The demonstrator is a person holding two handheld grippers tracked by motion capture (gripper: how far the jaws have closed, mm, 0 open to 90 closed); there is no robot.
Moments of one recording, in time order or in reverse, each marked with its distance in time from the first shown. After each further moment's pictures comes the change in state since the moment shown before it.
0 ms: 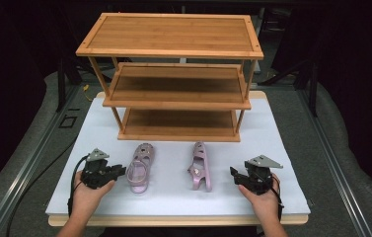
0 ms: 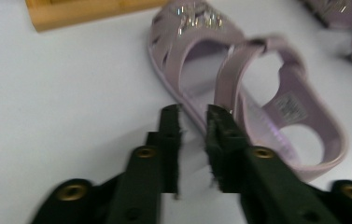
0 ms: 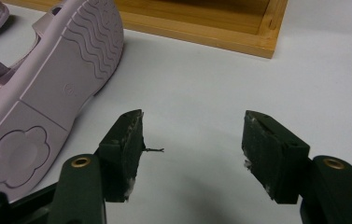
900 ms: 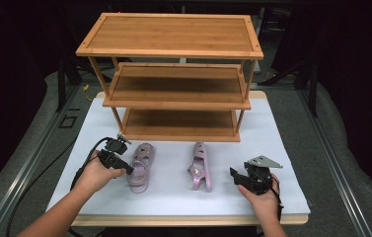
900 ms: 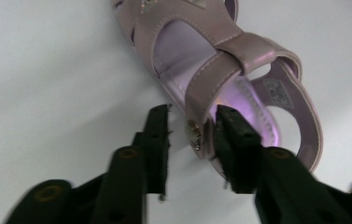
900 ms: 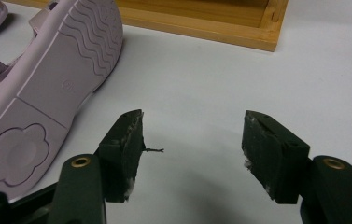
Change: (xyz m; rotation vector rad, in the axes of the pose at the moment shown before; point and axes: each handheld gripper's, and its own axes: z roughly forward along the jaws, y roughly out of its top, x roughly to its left) left arm -0.020 0.060 0.036 0.530 0.020 0.103; right arm -0.001 -0.002 0.002 0.010 0.005 0.013
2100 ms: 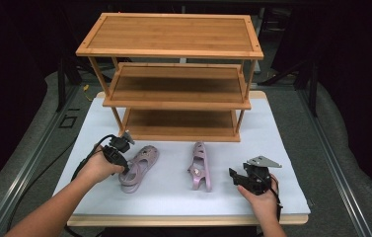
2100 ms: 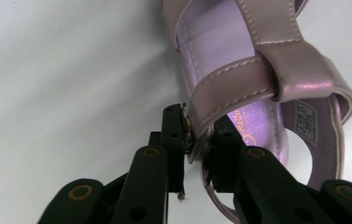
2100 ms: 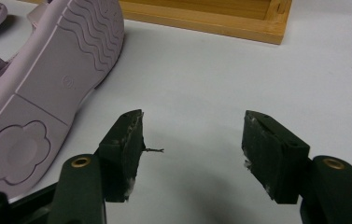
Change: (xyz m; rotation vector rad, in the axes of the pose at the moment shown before) left arm 0.011 0.015 0.017 0.156 0.044 -0.002; right arm 0.001 -0.001 0.003 0.011 0.004 0.012
